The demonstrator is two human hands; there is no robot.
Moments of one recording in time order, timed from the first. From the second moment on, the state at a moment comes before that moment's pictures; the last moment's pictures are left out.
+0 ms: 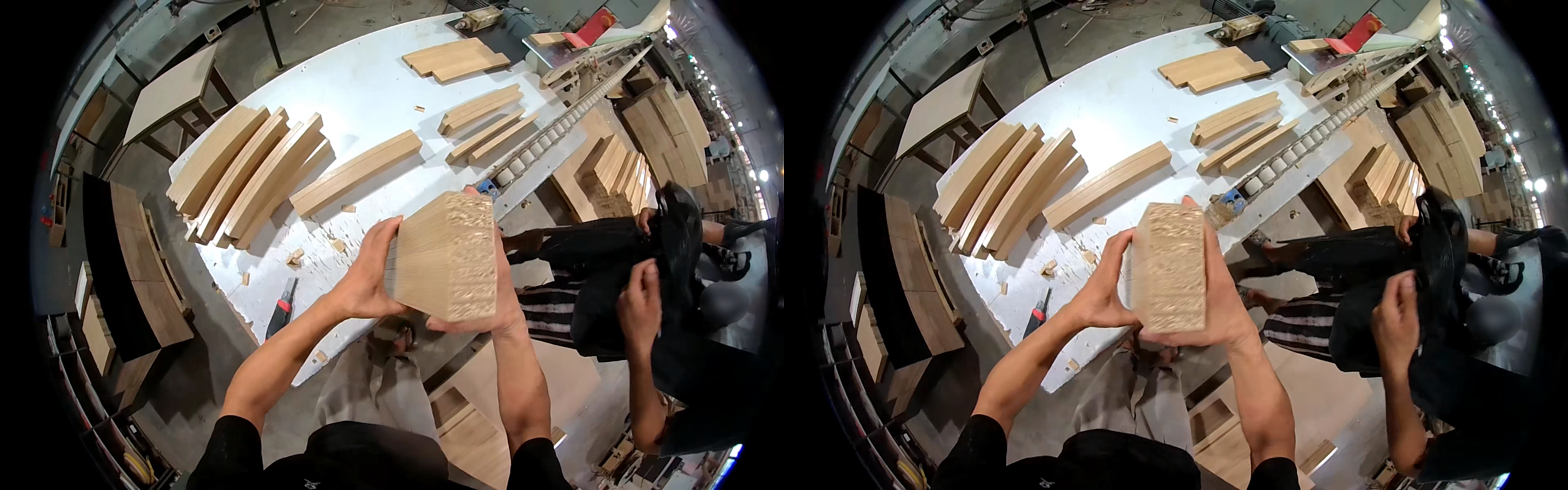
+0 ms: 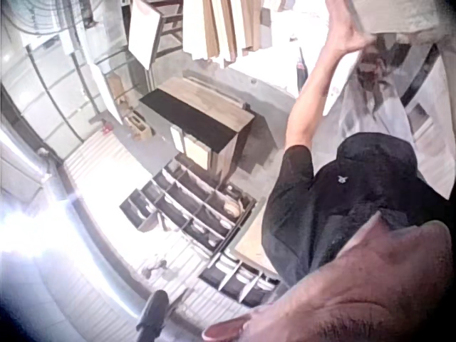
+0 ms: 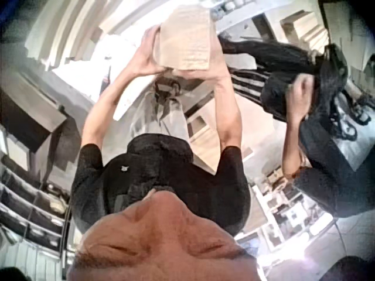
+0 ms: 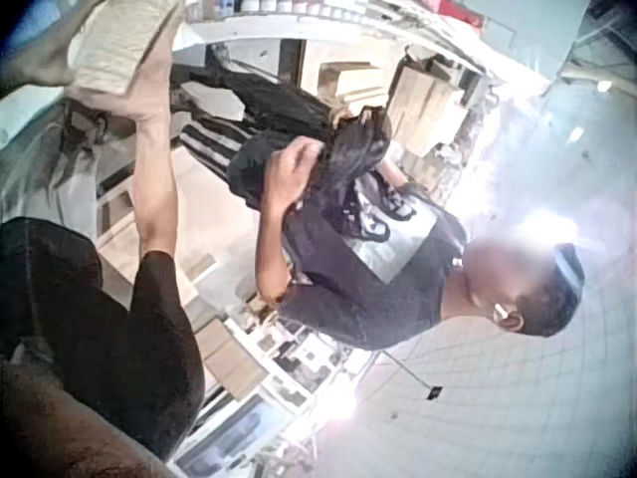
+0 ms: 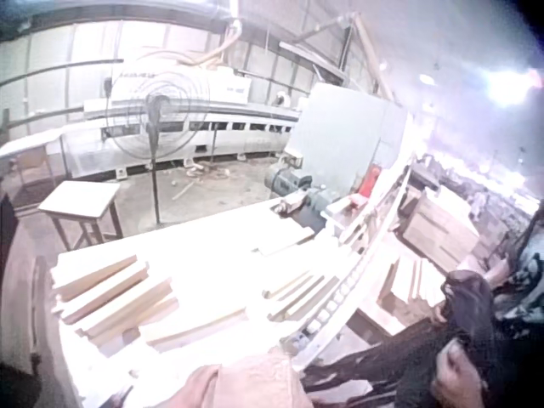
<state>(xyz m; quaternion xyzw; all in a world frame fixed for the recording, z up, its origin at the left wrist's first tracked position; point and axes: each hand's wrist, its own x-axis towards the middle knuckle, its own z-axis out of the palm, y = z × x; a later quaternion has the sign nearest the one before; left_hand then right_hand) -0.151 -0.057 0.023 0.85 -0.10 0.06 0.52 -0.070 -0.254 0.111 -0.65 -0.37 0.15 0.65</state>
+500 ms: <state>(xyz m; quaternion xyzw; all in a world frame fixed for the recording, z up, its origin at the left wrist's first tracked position) -0.139 -0.058 0.002 0.82 -0.10 -0.01 0.57 -0.070 -0.252 0.093 -0.68 -0.35 0.15 0.62</state>
